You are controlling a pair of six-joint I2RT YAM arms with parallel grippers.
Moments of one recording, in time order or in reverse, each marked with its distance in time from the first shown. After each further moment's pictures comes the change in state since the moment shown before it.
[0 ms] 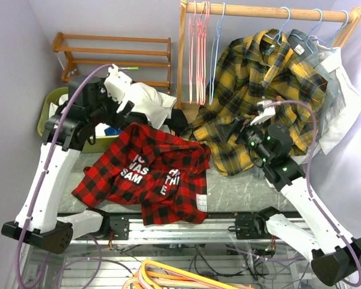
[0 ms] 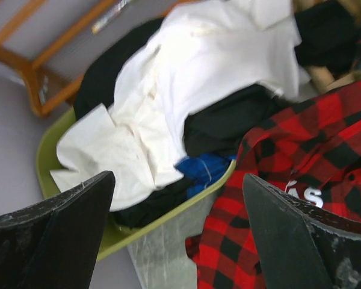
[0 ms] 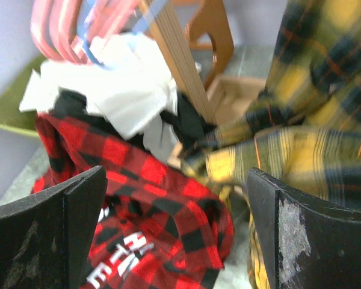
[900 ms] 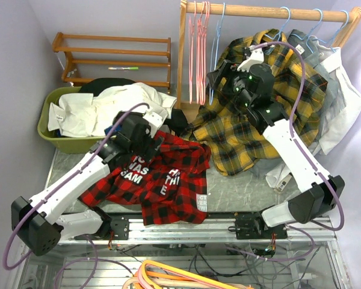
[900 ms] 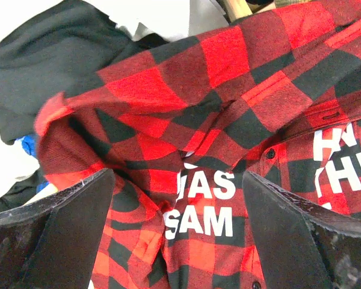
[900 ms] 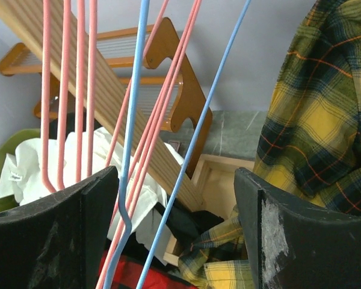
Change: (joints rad) left arm -0.320 -0.059 -0.589 0.285 -0.209 -0.341; right arm 0.000 0.586 0.744 -0.132 0.154 -0.011
